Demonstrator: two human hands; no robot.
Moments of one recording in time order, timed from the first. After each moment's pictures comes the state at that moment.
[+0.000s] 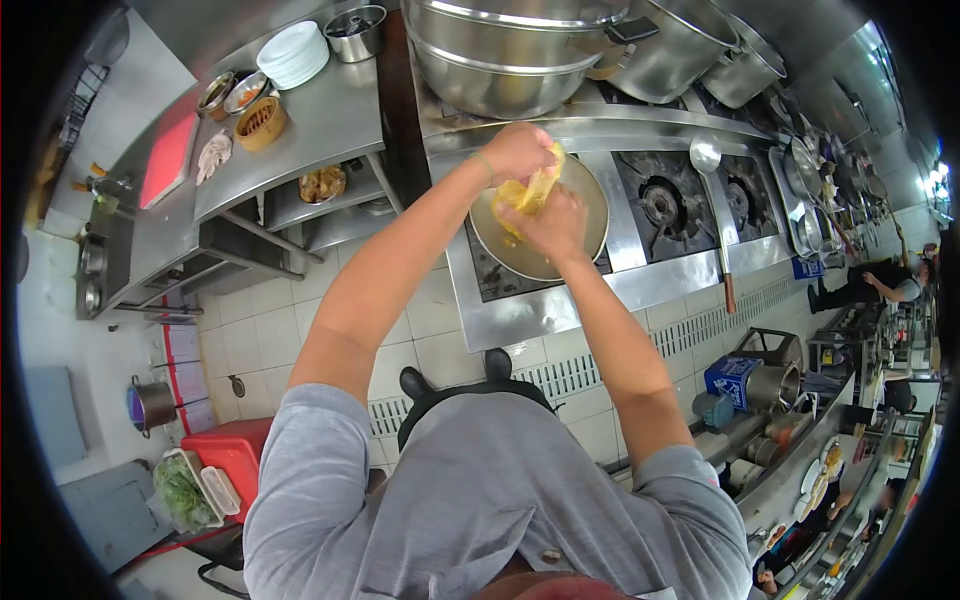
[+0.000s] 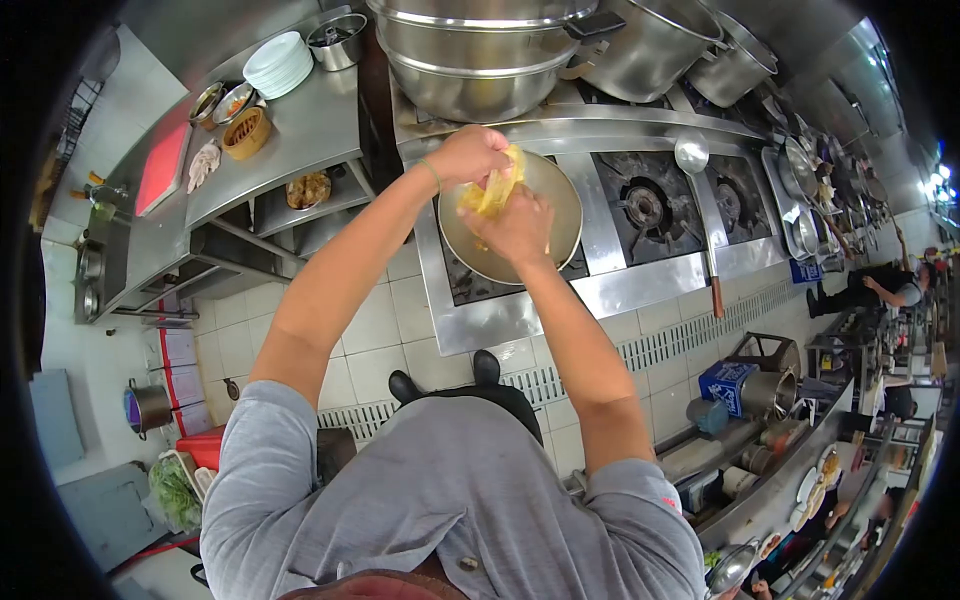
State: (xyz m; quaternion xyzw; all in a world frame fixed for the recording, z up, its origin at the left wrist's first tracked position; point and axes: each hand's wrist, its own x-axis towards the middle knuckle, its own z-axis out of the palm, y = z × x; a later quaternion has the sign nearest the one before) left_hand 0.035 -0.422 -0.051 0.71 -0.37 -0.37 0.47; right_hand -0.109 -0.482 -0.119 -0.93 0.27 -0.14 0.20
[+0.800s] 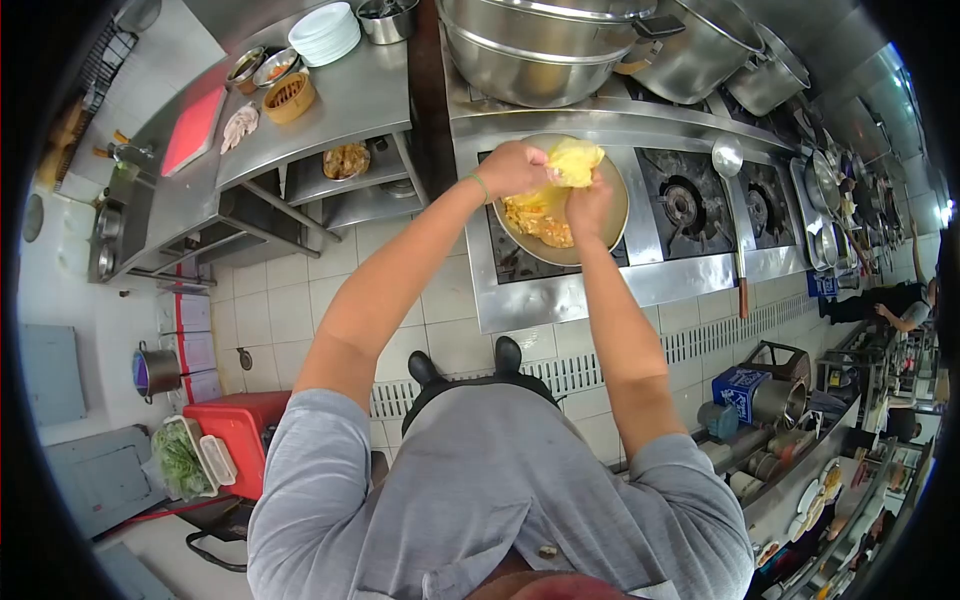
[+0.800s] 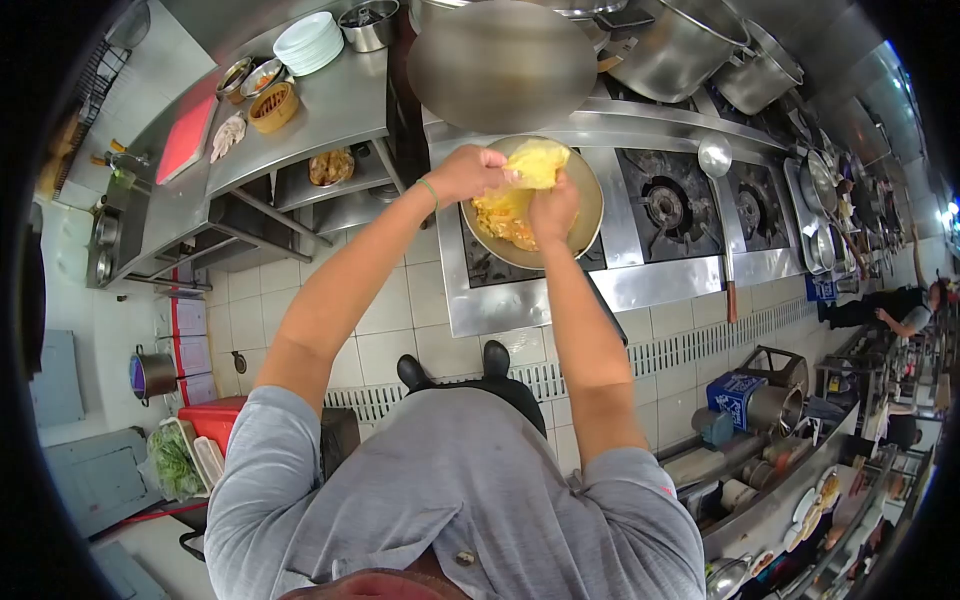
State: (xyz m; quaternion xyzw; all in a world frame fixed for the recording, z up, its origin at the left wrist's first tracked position) left_hand 0.015 -0.373 -0.101 0.74 -0.36 -0.34 0.45; right_hand -0.102 -0.504 -0.164 -0.77 0.34 -0.32 0.43
